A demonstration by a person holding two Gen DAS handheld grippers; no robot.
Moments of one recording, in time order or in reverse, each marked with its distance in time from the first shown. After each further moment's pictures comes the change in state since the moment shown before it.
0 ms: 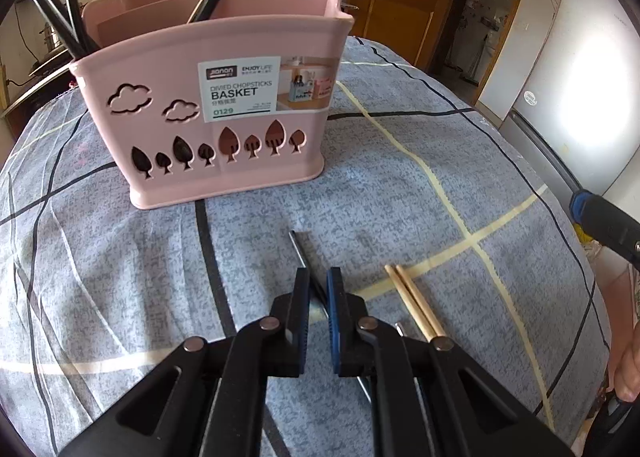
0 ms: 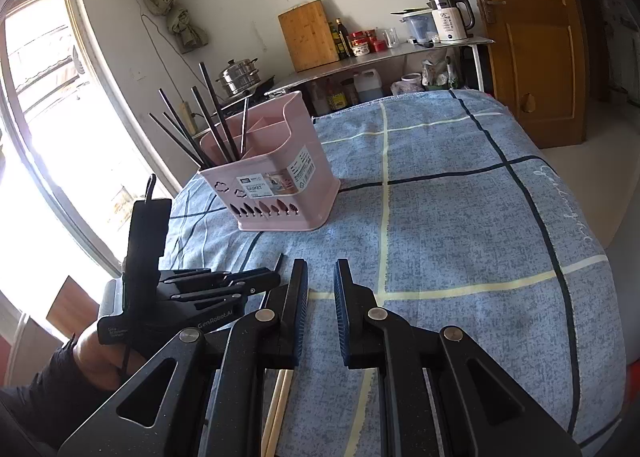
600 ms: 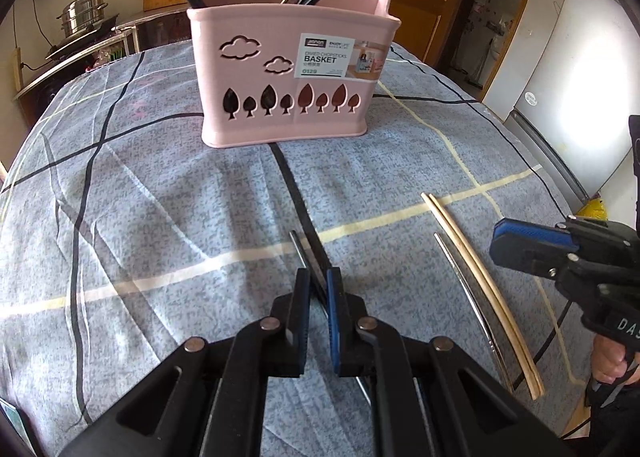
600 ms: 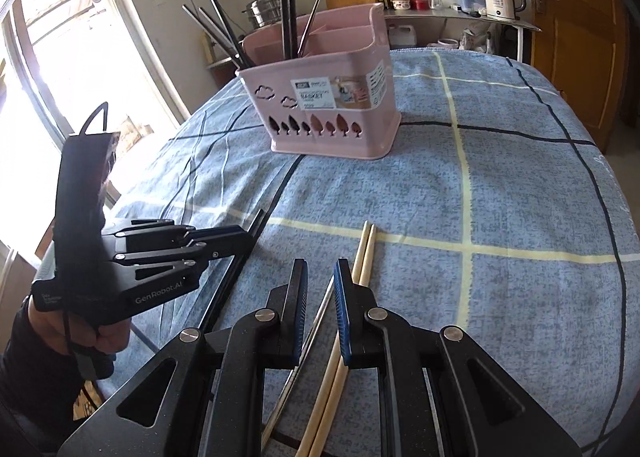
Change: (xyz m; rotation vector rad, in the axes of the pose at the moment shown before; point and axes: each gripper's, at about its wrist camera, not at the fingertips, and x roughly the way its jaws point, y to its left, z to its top) left arm -0.045 0.048 -0.046 -0.035 0.001 0.001; right arm 0.059 0.058 -0.033 -0.154 0.213 -0.008
